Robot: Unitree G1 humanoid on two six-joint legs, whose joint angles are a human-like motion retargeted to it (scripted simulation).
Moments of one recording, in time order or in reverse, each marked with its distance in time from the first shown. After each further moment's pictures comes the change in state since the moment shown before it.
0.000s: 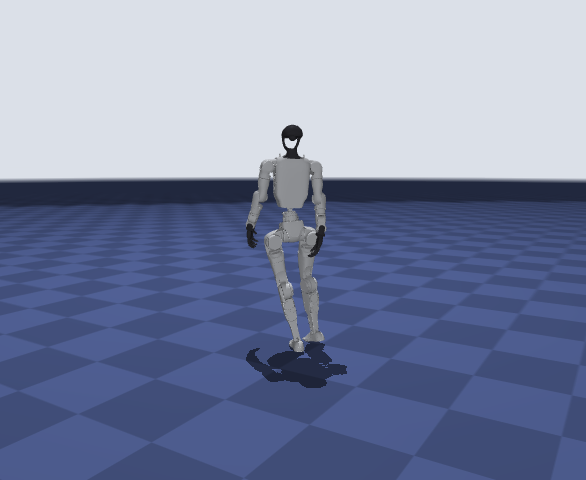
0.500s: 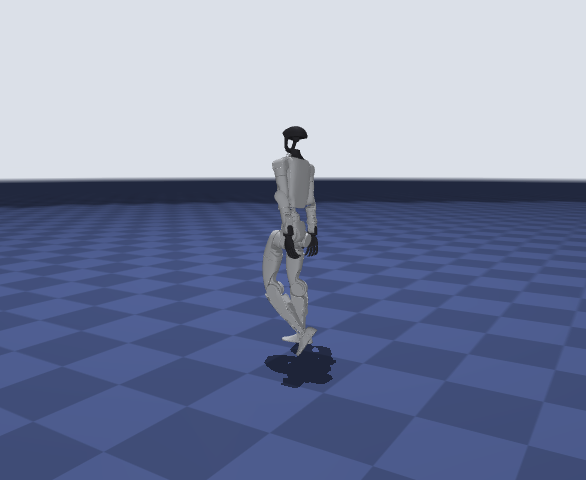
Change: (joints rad) left arm 0.372 -0.033 0.012 0.345 0.192 0.155 0.159; right arm -0.283 -0.163 0.093 -0.073 0.015 0.036 -0.078; waist -0.030 -0.084 0.031; left_leg -0.222 0.079 0.182 0.715 0.411 -0.384; right_leg 0.118 -0.152 -0.140 -0.144 -0.214 0.004
